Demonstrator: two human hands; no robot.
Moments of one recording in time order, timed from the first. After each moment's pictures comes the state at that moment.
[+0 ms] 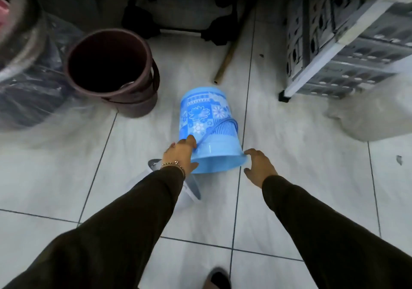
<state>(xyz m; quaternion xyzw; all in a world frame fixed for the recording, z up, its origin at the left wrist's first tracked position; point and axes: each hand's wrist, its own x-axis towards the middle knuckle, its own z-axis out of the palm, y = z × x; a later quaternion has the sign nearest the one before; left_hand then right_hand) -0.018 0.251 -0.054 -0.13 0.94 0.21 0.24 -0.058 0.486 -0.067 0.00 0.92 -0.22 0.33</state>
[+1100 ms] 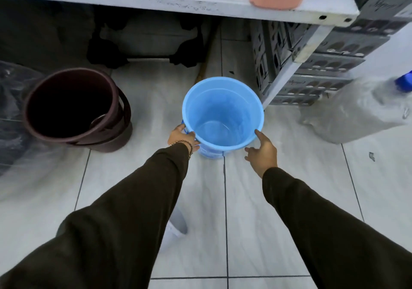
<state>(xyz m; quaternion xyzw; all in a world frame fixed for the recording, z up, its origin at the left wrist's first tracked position) -0.165 0.305 -0.038 -0.44 0.56 0.69 0.13 -0.147 0.512 -0.039 0.21 0.84 -0.48 0.13</state>
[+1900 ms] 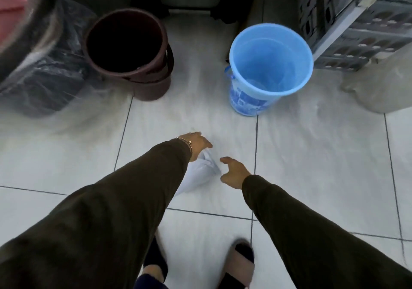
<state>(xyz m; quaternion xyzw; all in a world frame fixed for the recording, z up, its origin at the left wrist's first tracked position) 0.013 0.212 -0.065 0.15 0.89 0.04 0.42 0.053 0.393 -0.084 0.01 0.83 -0.29 0.47</state>
